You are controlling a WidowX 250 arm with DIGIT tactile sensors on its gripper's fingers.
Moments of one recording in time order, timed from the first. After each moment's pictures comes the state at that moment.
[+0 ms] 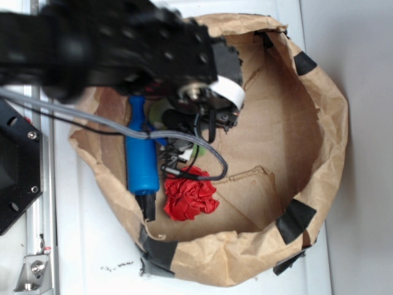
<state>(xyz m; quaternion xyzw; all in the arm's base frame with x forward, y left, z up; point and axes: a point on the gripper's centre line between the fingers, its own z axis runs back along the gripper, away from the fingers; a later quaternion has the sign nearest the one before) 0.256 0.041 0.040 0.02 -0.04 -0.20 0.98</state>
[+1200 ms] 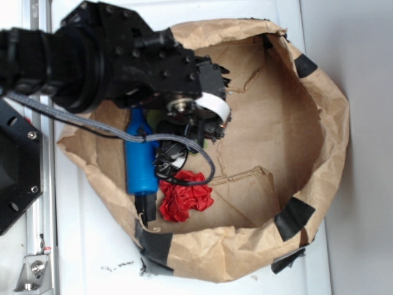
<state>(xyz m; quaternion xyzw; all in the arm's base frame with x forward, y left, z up) 0.243 0.031 0.016 0.01 -0.04 -0.23 0.97</state>
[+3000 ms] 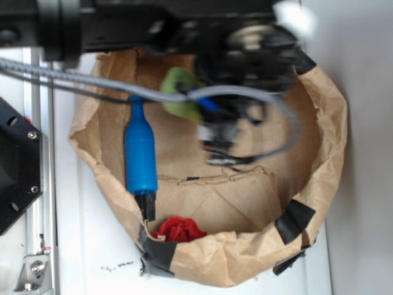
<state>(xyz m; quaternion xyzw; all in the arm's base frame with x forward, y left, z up) 0.285 0.017 0.147 -0.01 -0.04 -0.04 1.00</state>
